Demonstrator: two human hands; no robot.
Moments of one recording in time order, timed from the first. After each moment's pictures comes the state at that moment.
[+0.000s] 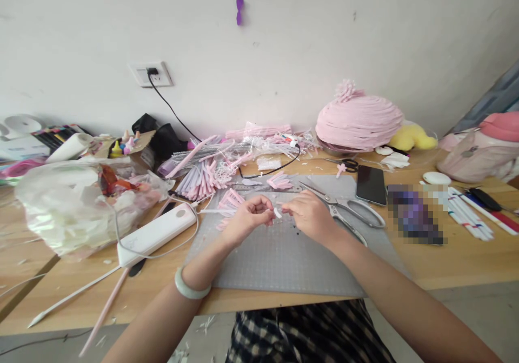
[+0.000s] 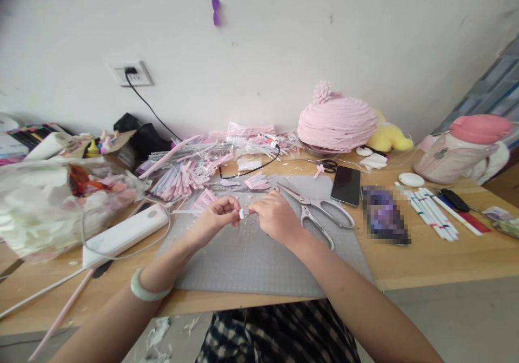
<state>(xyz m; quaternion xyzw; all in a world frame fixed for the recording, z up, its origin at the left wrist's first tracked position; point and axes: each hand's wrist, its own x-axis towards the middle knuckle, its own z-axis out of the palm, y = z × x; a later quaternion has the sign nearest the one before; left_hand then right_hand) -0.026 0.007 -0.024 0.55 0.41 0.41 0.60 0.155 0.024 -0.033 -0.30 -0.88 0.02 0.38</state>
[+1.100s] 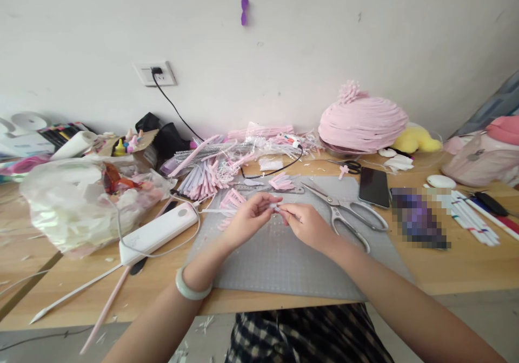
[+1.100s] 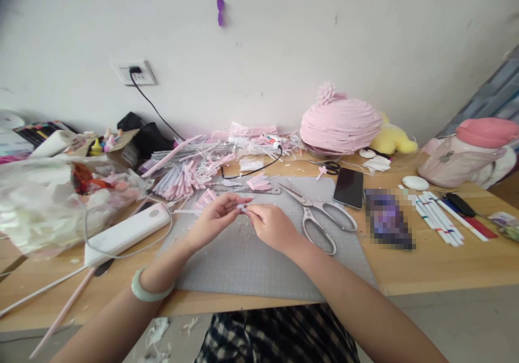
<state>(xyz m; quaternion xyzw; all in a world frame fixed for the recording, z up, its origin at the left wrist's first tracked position) -0.028 0.007 -0.025 0.61 0.38 0.45 0.53 0.142 0.009 -0.029 -0.38 -0.83 0.23 0.34</state>
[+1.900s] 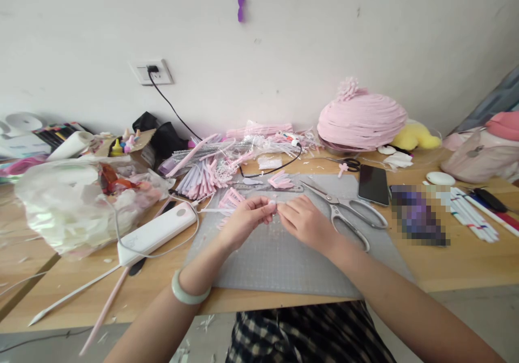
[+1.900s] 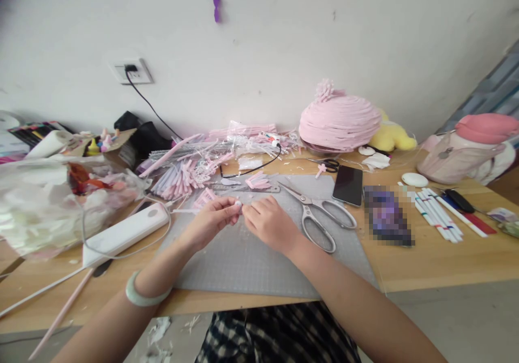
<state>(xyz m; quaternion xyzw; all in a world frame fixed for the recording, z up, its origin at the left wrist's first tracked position) -0.026 0.004 -0.019 0.47 0.41 0.43 0.65 0.144 0.007 -0.030 -0.31 -0.90 -0.05 0.31</state>
